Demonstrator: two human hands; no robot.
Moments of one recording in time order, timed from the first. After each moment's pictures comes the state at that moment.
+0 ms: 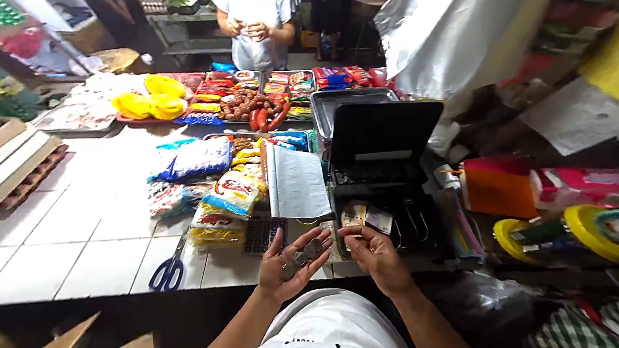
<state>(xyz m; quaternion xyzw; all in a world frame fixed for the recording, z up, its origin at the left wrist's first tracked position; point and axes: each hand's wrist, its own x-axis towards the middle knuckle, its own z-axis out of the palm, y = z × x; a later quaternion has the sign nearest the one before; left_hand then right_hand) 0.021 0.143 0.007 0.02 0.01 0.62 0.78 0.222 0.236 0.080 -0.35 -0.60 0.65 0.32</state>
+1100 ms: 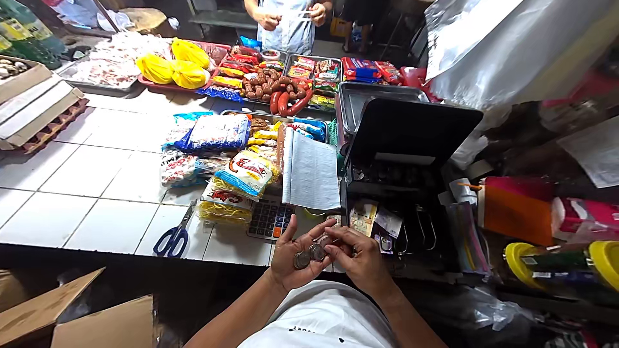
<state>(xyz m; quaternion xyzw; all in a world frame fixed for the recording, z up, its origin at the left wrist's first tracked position) 0.032 0.145 0.000 0.04 -0.02 0.61 0.79 0.198 0.229 0.044 -0.29 -0.80 0.44 0.29</state>
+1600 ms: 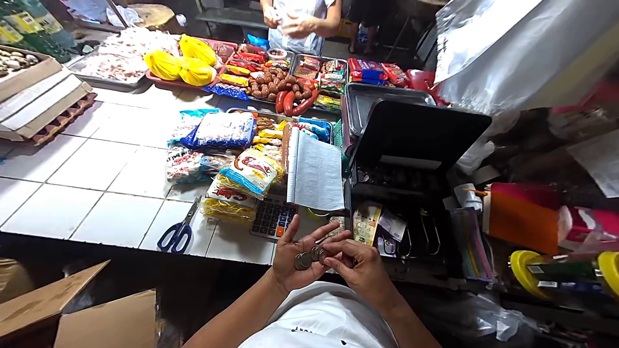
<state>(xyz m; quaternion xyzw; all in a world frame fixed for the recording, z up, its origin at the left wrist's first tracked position) 0.030 0.140 -0.004 0.04 -0.02 0.61 0.79 0.199 0.217 0.049 -0.27 -0.81 0.46 0.25</state>
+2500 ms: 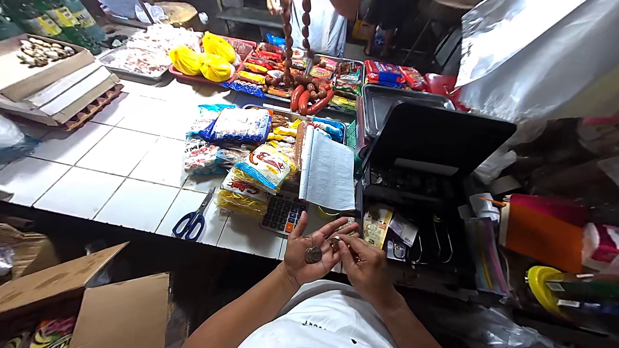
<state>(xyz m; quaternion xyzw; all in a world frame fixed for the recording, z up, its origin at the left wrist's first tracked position) 0.034 0.141 -0.002 0.03 -0.01 0.65 0.76 0.181 0.209 0.033 -0.25 -0.86 0.29 0.35</state>
